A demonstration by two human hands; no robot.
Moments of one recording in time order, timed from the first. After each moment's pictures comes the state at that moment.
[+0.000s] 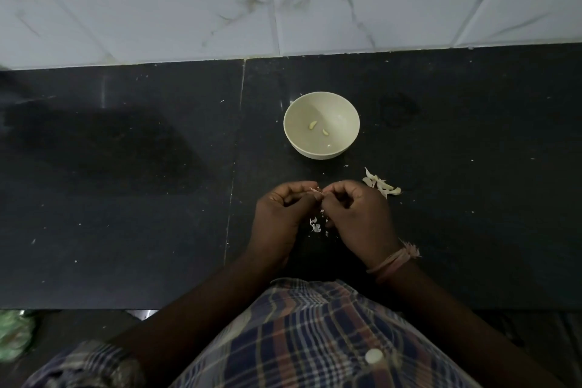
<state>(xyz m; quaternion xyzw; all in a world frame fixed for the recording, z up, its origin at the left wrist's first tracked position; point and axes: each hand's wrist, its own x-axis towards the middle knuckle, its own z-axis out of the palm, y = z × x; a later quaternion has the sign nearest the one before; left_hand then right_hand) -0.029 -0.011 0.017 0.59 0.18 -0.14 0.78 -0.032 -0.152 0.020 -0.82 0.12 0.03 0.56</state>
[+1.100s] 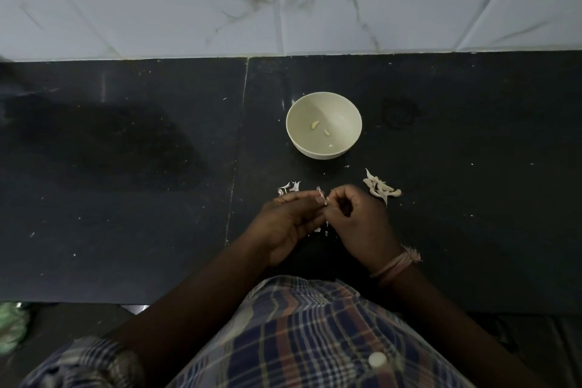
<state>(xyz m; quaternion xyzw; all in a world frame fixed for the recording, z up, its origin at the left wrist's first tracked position) -0.018 -0.005 0.017 0.45 0.25 -0.29 0.80 -0.038 -0.160 0.013 -0.84 0.06 0.06 0.53</state>
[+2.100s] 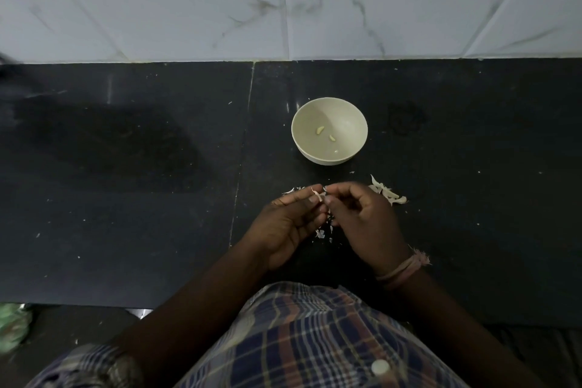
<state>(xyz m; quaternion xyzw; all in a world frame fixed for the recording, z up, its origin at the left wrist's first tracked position) -0.014 0.002 0.020 0.41 0.24 -0.28 0.83 -0.028 -0.159 0.013 -0.81 0.04 0.03 0.59</state>
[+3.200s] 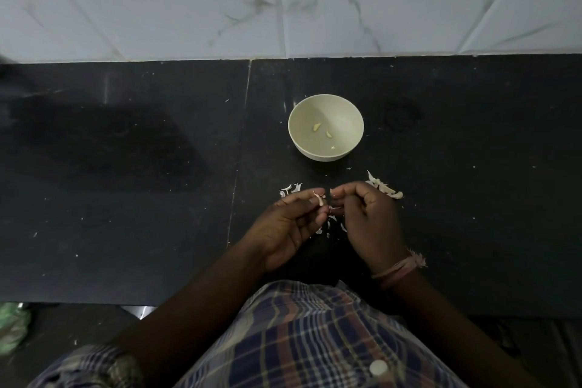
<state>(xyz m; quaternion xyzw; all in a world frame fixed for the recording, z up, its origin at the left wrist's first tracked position) -0.021 -0.001 0.020 0.39 0.25 -0.30 0.83 -0.036 -0.158 0.016 -0.81 0.12 -0.01 0.57</state>
